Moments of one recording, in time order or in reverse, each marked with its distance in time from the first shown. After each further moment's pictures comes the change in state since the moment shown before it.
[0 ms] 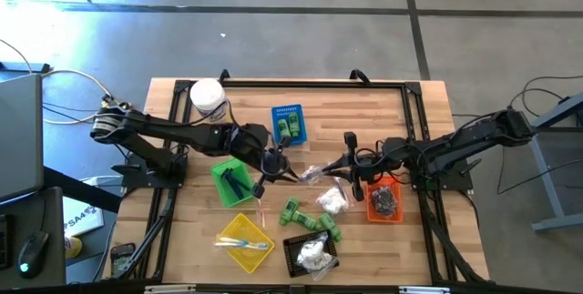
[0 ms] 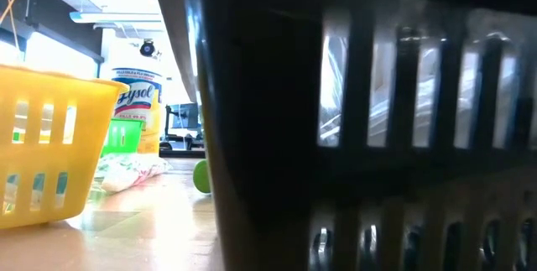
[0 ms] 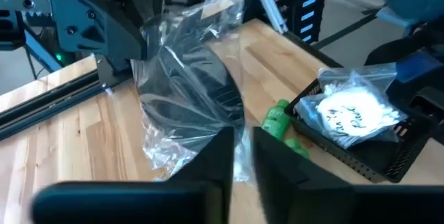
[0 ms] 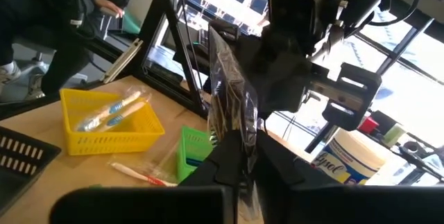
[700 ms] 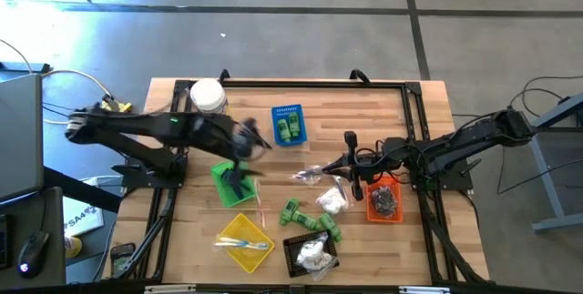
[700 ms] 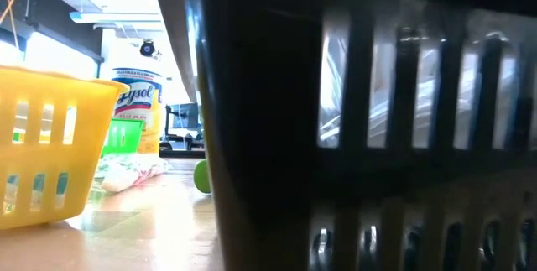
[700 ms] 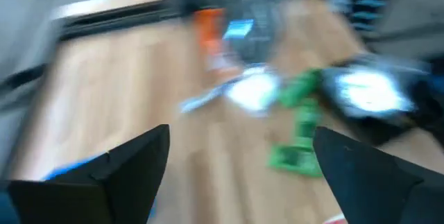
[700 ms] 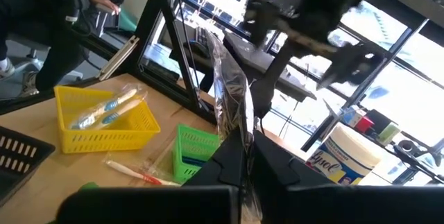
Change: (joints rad) left arm -0.001 -0.302 0.000 -0.399 -0.276 -0.241; right arm 0.000 0.000 0.000 0.002 0.011 -0.008
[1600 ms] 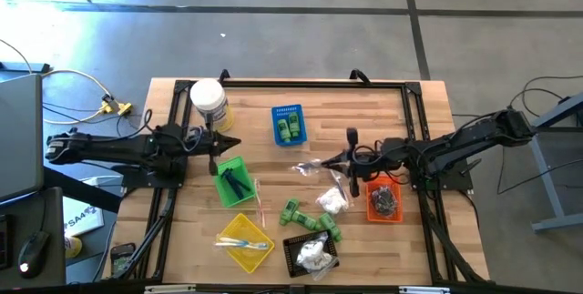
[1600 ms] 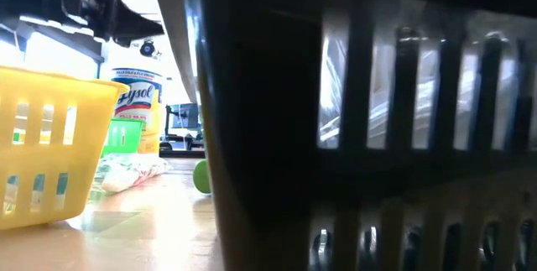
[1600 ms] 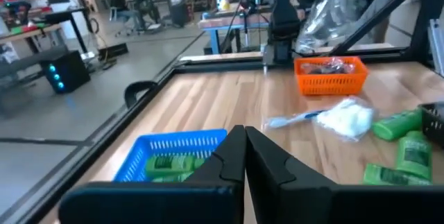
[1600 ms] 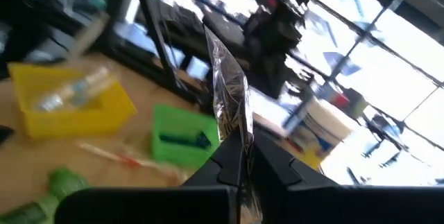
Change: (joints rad) left arm 0.127 -0.677 -0.887 0.674 -0.160 -0.011; right arm -0.001 -0.002 0.000 -0.036 0.125 0.000
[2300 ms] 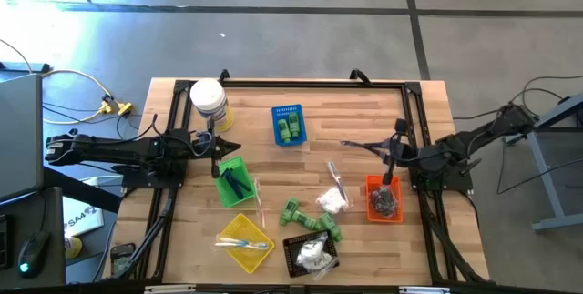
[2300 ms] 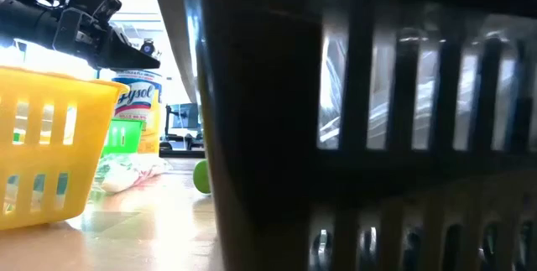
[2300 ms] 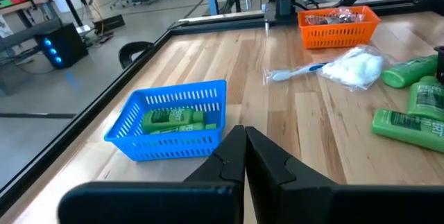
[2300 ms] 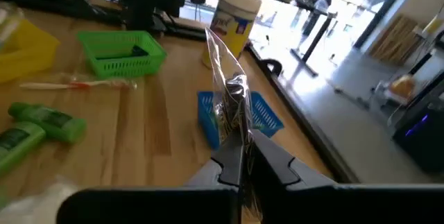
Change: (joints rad) left arm 0.019 0.007 -0.095 -0.017 0.001 0.014; right arm 0.274 -0.558 0.003 -0.890 0.655 0.468
